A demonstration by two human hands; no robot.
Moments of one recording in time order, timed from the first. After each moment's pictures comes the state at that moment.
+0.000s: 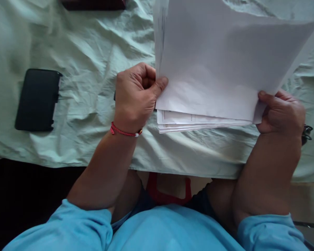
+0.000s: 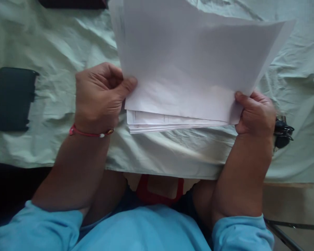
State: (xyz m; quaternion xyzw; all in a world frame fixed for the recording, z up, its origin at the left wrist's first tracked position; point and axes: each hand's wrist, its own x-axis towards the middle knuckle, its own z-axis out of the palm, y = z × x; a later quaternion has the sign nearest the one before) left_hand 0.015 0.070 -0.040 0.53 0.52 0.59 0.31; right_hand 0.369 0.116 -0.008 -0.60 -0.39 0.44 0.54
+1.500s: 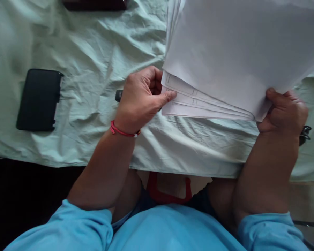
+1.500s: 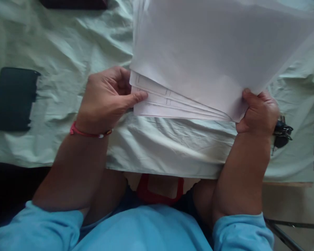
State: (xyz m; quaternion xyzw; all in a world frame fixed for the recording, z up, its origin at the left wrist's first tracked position) left_hand 0.024 0.057 -0.016 0.55 0.51 0.54 0.39; right_hand 0.382 0.128 -0.022 -0.54 -0.39 0.41 0.62
